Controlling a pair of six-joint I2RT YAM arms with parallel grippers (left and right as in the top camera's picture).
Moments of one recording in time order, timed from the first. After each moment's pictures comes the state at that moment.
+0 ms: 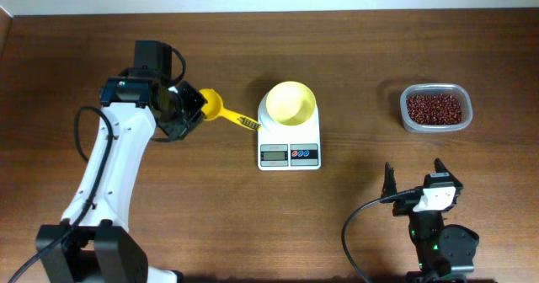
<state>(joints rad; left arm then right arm) -0.04 1.62 1.41 -1.03 0.26 -0.86 0.02 0.01 0.01 -0.07 -0.03 -0.07</state>
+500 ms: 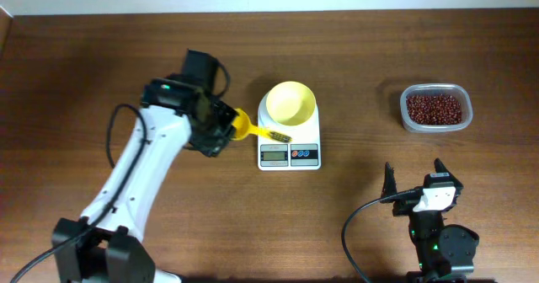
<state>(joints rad) -0.26 1.62 1.41 -1.14 0.20 -1.20 0.02 0.01 0.01 -0.07 -0.03 -0.07</state>
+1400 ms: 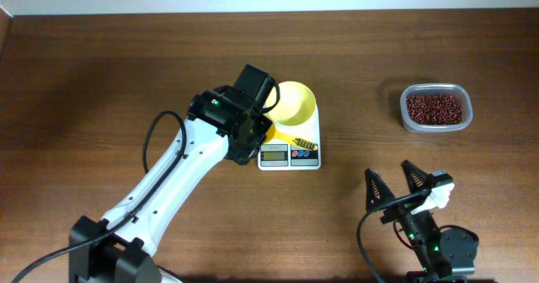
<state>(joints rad) -0.51 1.62 1.41 -1.08 -0.01 -1.41 0.02 0.01 0.01 -0.04 -0.35 0.40</state>
